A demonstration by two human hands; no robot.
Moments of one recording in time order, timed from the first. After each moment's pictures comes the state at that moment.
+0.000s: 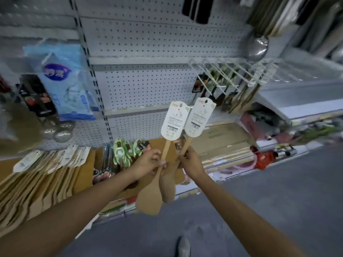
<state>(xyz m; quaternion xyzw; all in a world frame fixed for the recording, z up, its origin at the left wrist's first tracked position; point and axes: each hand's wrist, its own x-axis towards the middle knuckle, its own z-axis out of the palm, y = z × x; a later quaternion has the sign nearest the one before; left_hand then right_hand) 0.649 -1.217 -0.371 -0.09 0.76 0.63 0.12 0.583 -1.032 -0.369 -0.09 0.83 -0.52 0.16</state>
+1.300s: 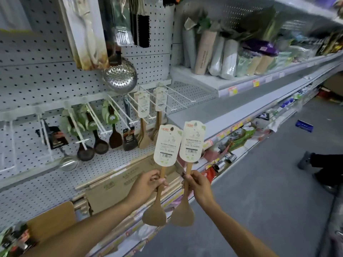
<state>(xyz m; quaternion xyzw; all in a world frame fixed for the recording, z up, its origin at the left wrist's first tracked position) 0.262 -0.758 -0.361 0.03 0.75 0.65 0.12 0.269 -0.542 -0.358 0.04 0.80 -0.60 0.02</state>
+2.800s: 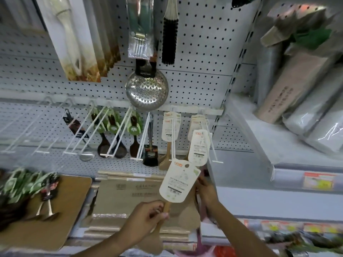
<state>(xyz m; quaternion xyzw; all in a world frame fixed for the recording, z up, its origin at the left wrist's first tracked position) 0.125 -0.645 -0.369 -0.16 0.78 0.60 -0.05 -0.096 -0.507 -0.406 -0.10 0.76 -0.58 0.27</state>
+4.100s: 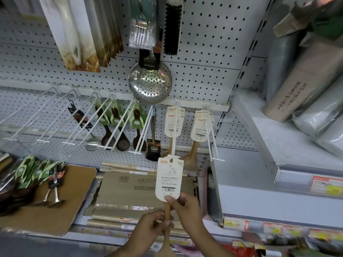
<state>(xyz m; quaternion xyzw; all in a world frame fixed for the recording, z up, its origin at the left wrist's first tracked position) 0.130 -0.603 -0.422 -0.26 0.69 0.68 -0.06 0.009 -0.513 -0.368 -0.20 0.69 -0.62 0.31</state>
